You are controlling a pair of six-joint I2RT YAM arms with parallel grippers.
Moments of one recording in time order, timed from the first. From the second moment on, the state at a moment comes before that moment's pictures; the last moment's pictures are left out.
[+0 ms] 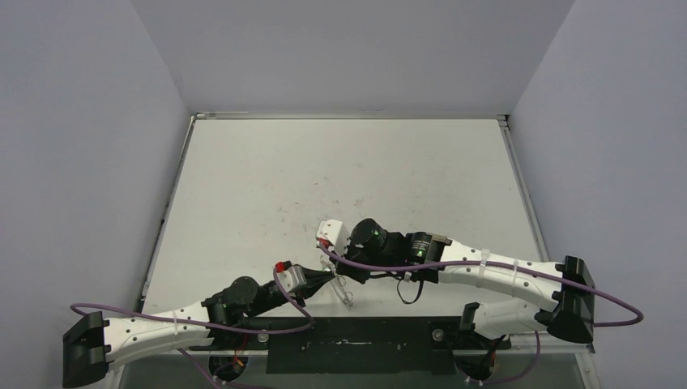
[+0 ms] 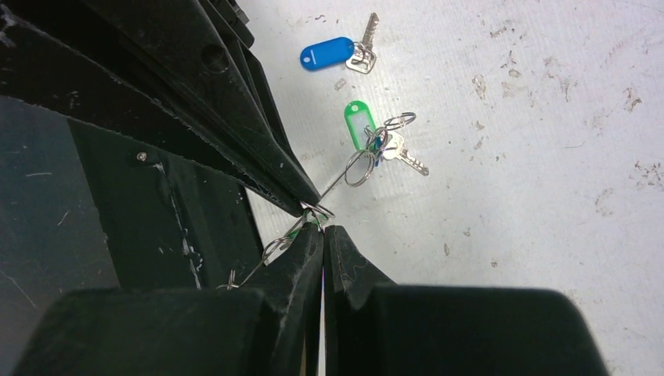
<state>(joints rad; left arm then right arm) -1.22 0.51 0.02 0.55 -0.05 0.01 1.19 1.25 1.00 -0.49 -0.10 -0.04</state>
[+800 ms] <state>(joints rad) -1.22 0.49 0.02 0.53 -0.05 0.01 1.18 1.28 0.95 -0.46 -0.03 -0.02</state>
